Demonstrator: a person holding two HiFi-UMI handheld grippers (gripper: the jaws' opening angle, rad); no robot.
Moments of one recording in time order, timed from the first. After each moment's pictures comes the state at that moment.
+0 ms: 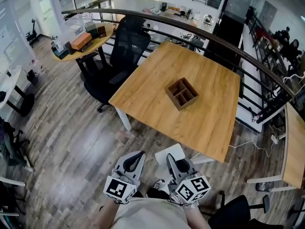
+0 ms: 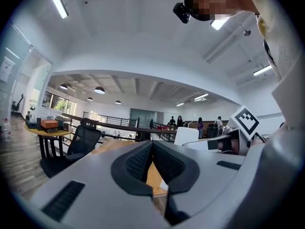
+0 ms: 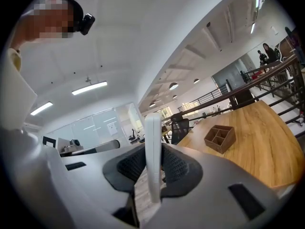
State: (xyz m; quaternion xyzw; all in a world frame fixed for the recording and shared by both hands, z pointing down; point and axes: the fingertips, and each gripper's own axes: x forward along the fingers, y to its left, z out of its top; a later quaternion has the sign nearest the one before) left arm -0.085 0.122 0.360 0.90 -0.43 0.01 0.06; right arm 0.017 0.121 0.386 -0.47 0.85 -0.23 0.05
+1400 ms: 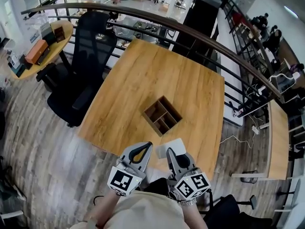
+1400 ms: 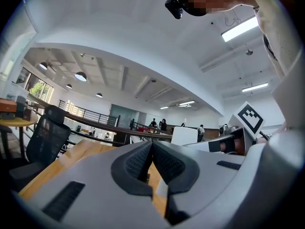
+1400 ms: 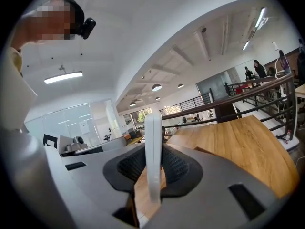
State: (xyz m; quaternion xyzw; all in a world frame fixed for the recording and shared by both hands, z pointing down) left arm 0.016 -0.243 0.372 0.95 -0.31 -0.05 0.08; right arm 0.092 -0.213 0.398 -0.57 0.79 -0.21 0.02
